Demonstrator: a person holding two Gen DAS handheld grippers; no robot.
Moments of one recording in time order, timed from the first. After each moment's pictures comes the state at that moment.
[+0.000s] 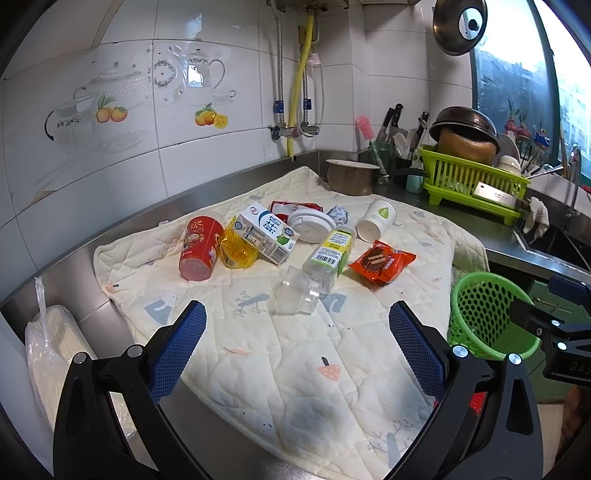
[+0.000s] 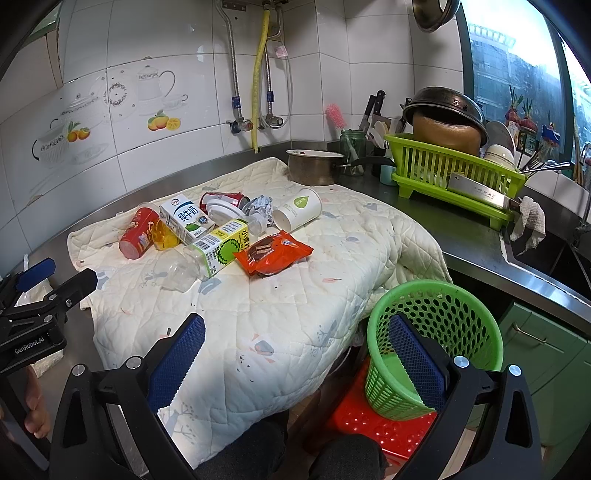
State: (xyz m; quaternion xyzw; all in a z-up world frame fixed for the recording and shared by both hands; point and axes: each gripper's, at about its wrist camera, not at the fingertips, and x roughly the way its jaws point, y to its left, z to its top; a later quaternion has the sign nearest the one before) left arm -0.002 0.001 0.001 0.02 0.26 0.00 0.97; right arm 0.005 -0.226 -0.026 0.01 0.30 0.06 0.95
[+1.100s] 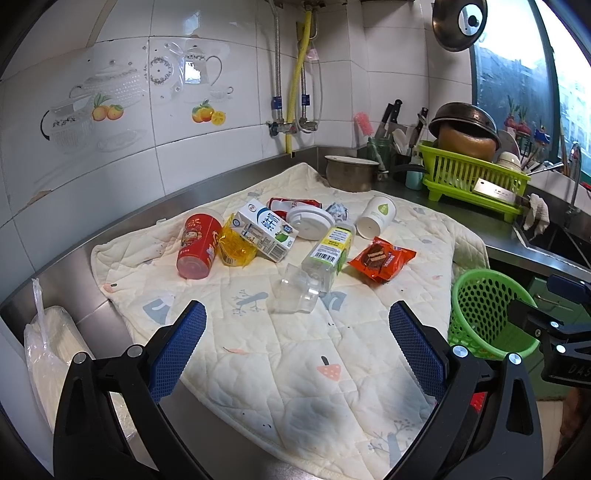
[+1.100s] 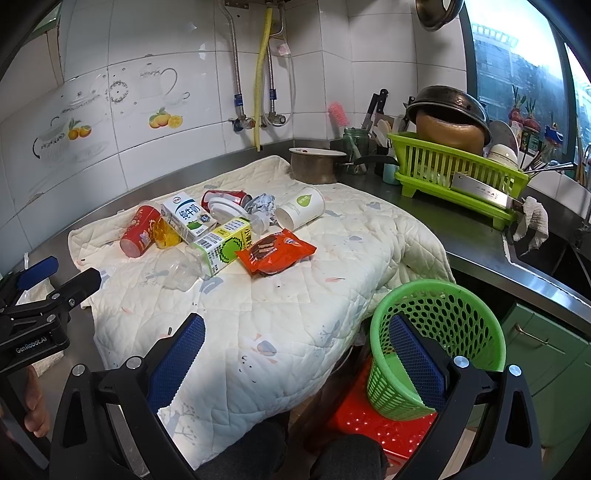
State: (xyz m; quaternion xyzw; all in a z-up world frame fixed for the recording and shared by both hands) left arm 0.003 0.000 -0.002 0.02 0.26 0.00 0.96; right arm 0.008 -0.222 -0.029 0.01 0.30 0.07 0.95
